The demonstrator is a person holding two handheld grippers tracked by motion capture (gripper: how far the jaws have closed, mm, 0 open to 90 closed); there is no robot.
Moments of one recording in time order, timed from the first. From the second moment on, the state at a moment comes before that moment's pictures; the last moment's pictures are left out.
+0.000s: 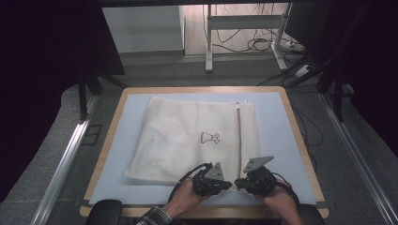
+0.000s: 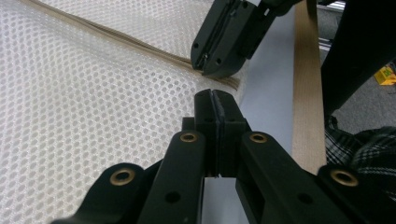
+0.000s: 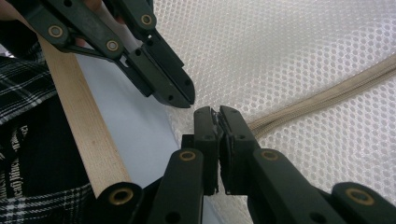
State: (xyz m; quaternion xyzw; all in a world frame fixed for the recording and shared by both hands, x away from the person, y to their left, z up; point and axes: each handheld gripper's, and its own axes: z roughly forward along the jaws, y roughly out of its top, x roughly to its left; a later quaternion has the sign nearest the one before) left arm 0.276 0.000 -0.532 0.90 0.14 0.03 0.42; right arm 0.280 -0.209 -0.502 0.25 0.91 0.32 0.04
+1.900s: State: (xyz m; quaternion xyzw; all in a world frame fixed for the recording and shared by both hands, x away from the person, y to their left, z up) left arm 0.279 -0.014 -0.536 0.91 0.12 0.04 0.40; right arm 0.289 -0.206 -0.501 0.24 0.92 0.30 0.09
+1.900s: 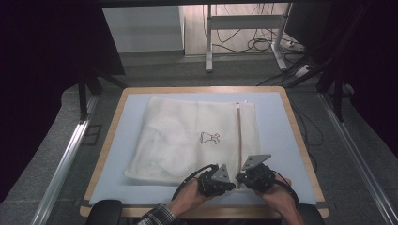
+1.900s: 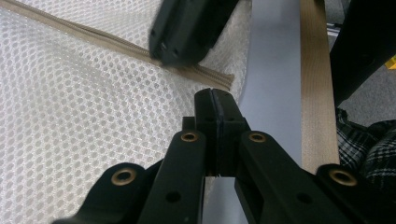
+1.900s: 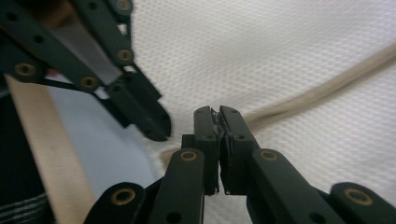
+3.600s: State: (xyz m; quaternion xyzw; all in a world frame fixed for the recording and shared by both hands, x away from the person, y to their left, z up) left arm 0.275 -0.013 -0.539 0.90 0.14 0.04 0.41; right arm 0.328 -0.208 -0.501 0.25 0.91 0.31 0.14
